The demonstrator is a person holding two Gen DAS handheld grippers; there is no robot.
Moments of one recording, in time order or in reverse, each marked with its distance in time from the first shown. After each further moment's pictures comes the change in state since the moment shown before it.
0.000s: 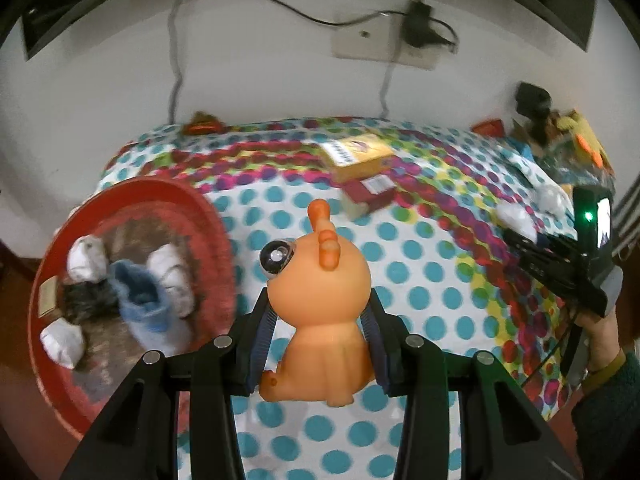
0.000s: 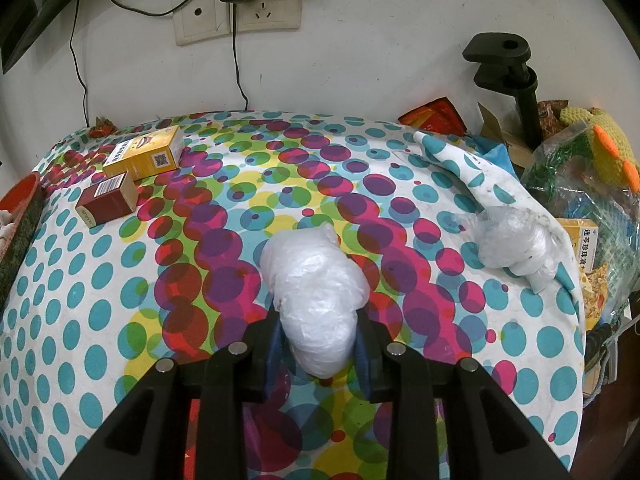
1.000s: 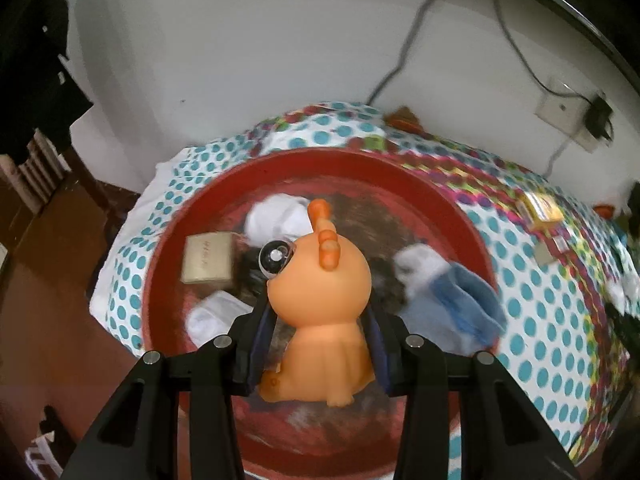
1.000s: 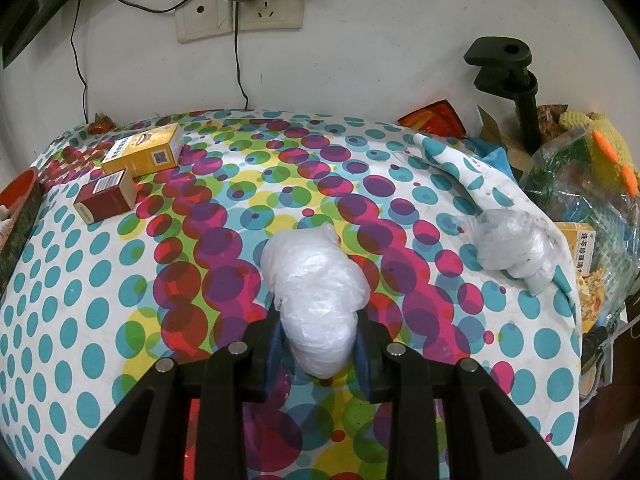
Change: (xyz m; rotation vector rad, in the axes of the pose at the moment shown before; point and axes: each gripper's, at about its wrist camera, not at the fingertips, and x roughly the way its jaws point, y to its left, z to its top) left arm -0.019 0.206 -0.017 -0.307 0.002 0.229; right arm -0.001 0.001 0.000 -0.007 0.000 -0.009
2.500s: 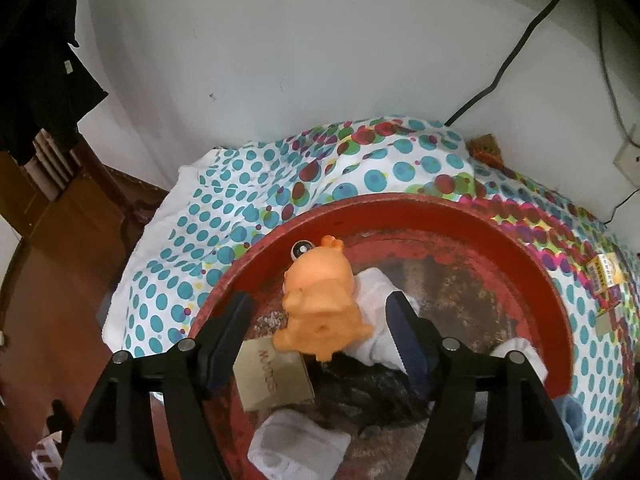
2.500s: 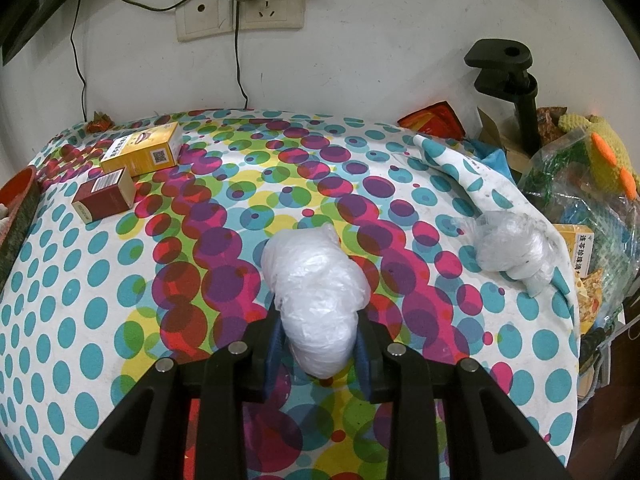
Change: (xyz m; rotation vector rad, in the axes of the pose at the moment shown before) left arm 0.064 0.055 0.066 -0.052 0.022 0.078; right arm 0.000 -0.001 0.001 -0.003 0.001 -0.003
